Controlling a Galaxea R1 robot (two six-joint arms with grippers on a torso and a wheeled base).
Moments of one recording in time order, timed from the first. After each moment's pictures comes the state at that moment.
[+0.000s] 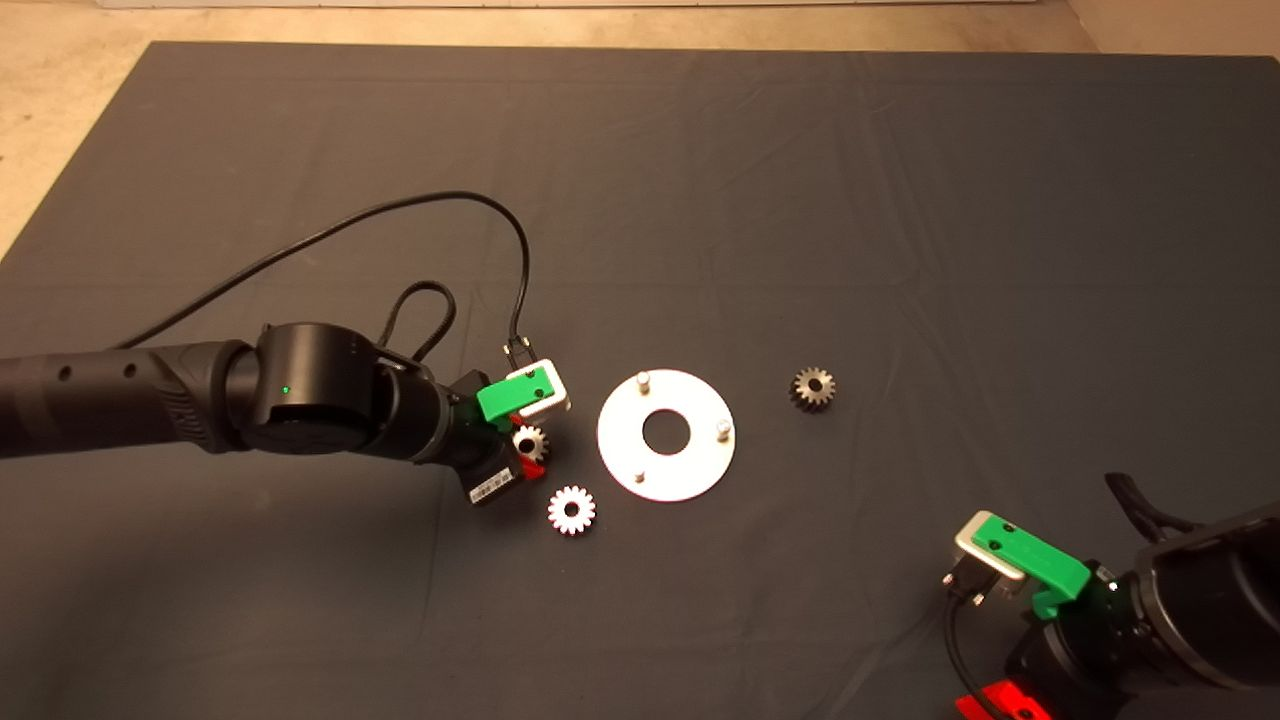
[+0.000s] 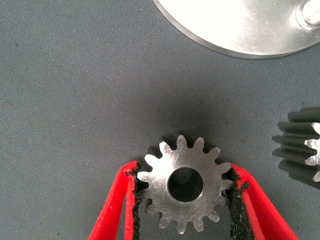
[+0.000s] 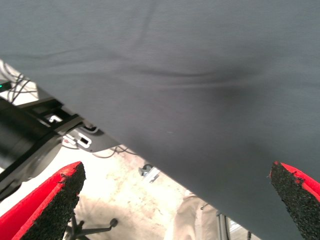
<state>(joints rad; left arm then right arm) -0.15 2.30 -0.88 0.69 1.04 -0.37 0.08 2.08 -0.35 -0.46 -1.53 1.14</state>
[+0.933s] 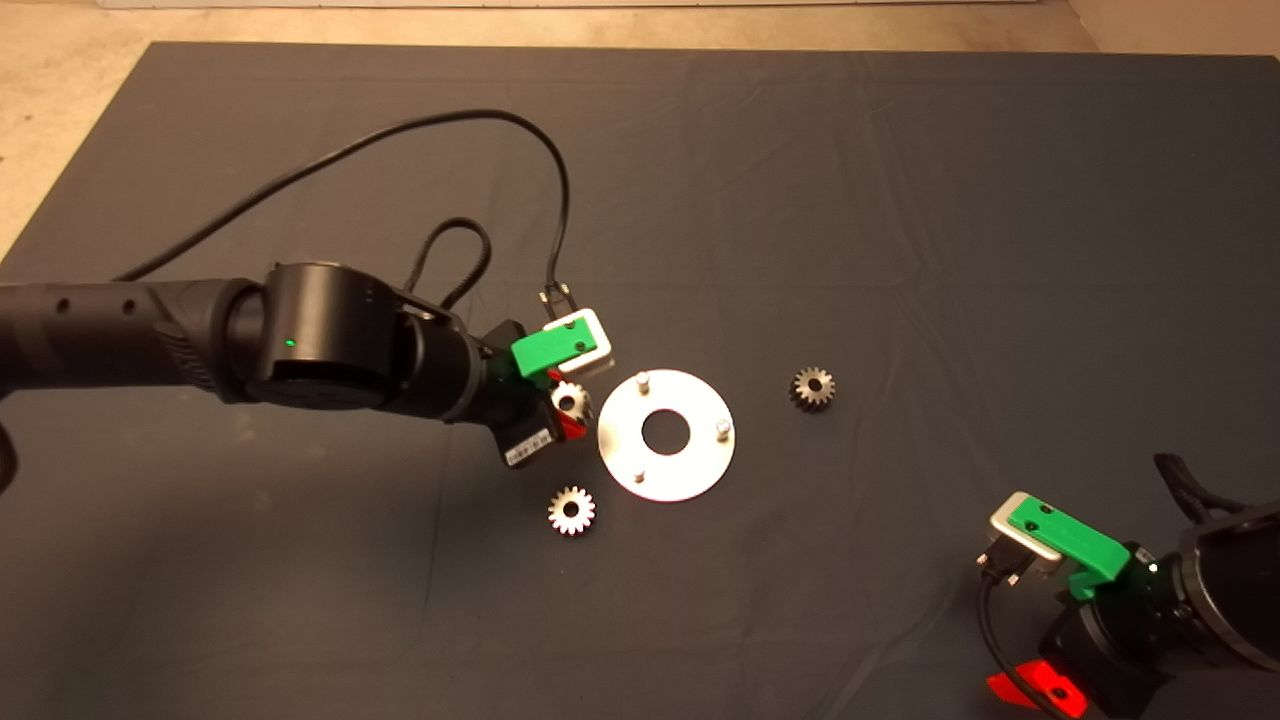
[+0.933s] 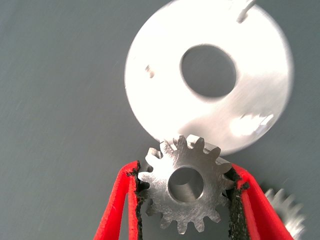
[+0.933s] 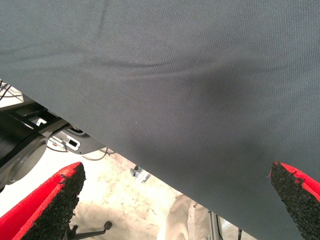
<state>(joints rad) -0.28 2.40 -0.82 0.68 1.06 -0.44 0.11 2.02 -0.35 -0.44 -1.53 1.10</state>
